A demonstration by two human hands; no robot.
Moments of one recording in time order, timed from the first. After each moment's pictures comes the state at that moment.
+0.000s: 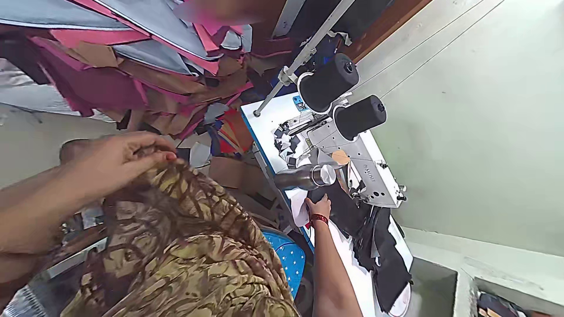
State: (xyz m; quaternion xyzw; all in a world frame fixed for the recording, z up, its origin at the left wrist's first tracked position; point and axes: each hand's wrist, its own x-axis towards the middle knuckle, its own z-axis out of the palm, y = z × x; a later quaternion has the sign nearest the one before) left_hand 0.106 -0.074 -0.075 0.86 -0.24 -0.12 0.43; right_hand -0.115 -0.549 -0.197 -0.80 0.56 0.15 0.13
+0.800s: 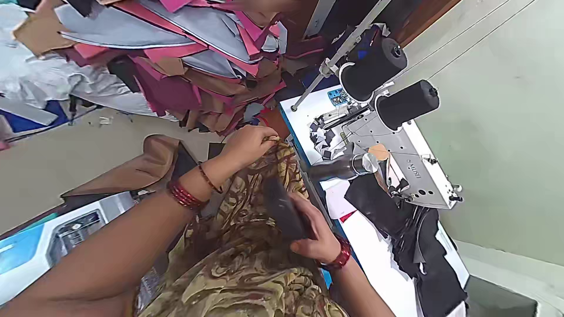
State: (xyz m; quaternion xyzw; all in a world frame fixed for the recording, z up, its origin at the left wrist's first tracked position) left_hand 0.084 -0.158 -0.051 0.86 -0.28 -0.13 0.42; right_hand -0.110 -0.338 -0.039 -0.75 -0.10 0.07 0.65
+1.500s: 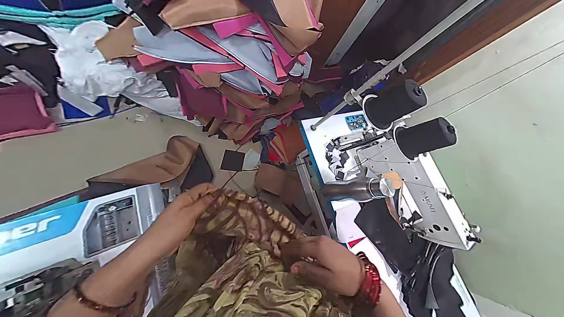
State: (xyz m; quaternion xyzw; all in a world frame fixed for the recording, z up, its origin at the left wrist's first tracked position) left_hand -0.040 -0.019 -0.034 0.73 0.11 -0.22 0.64; right_hand -0.093 -0.330 0.009 -0.81 -0.25 0.35 0.40
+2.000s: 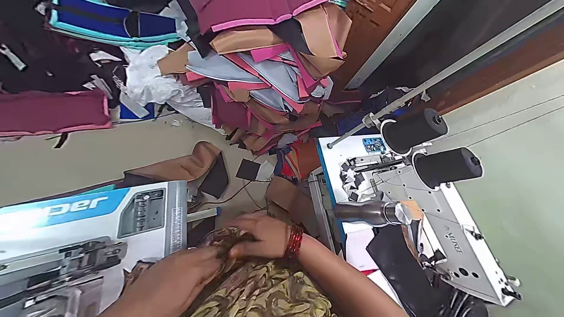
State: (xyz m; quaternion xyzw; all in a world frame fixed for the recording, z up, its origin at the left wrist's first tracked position) left_hand -0.123 0.010 -0.012 0.90 -0.27 -0.20 0.28; right_hand -0.028 -0.213 -0.047 -0.73 -0.38 0.41 0.38
